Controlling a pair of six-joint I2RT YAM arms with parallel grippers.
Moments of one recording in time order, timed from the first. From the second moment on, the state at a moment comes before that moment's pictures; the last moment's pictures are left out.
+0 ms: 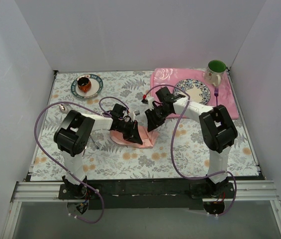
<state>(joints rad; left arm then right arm) -0.49 1.90 0.96 -0.15 0.84 -0.42 0.55 1.95 1.38 -0.58 -0.64 -0.14</state>
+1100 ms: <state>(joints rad) -0.49 1.91 0.97 -0.15 0.85 -0.44 0.65 1.92 1.30 -0.45 -0.47 -0.08</state>
